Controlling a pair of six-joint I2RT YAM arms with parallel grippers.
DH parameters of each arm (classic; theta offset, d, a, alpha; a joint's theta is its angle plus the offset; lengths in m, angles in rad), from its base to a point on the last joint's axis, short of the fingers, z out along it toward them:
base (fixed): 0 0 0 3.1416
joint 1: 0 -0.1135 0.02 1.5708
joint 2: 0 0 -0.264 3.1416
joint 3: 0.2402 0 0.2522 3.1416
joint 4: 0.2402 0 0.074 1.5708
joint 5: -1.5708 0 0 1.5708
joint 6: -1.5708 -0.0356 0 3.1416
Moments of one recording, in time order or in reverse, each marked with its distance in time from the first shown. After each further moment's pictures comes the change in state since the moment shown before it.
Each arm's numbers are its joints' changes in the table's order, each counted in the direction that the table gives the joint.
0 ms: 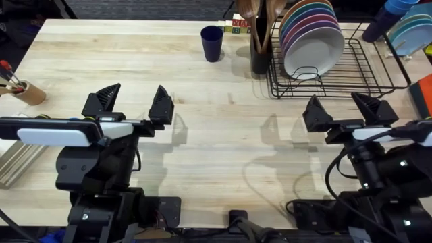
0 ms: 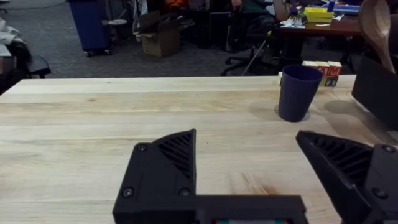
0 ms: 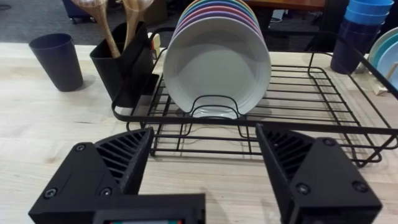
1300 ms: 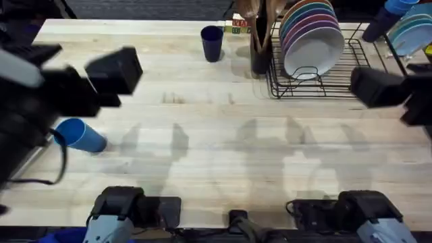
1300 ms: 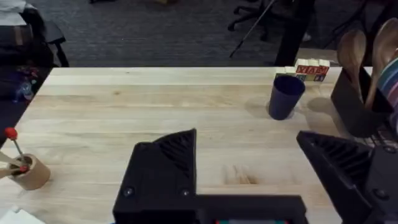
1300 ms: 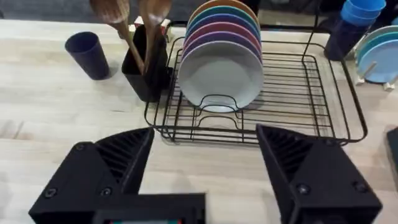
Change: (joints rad) left arm 0.000 0.461 0.925 0.725 0.026 -0.001; right arm 0.000 0.509 0.890 0.690 0.023 0.000
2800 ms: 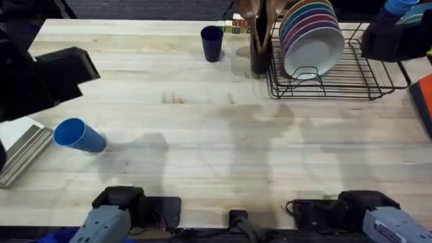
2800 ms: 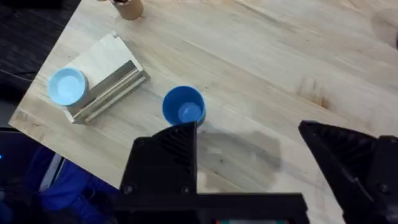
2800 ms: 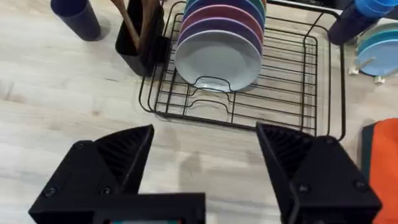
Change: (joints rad) left arm 0.000 0.375 0.462 0.685 0.381 0.355; right arm 0.000 0.437 0.478 0.301 0.005 0.124
